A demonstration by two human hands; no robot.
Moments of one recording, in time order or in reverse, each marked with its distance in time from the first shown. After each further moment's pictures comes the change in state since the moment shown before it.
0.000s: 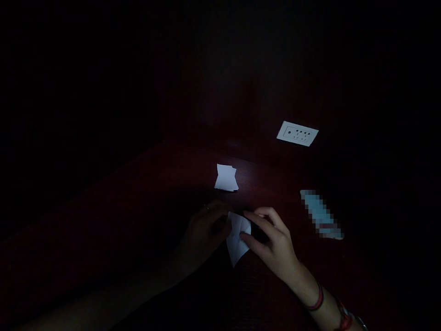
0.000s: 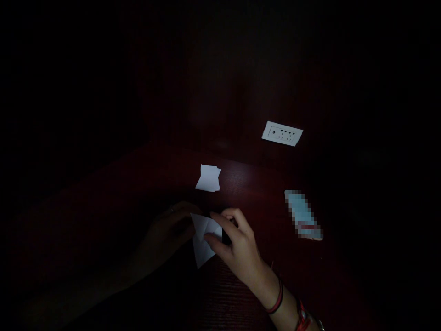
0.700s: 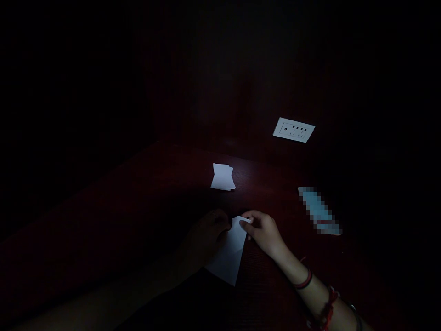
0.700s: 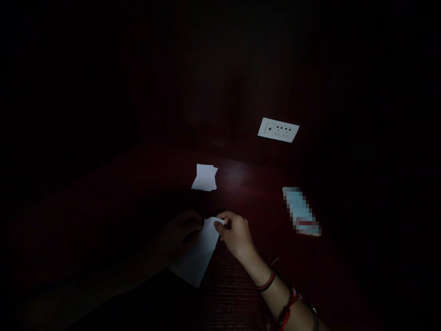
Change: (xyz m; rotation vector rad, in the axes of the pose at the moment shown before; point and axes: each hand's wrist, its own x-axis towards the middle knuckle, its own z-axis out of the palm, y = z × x) left_hand -0.002 -0.048 0.029 0.398 -0.236 0.157; right_hand 0.007 0.049 0.030 0.217 -0.144 0.584
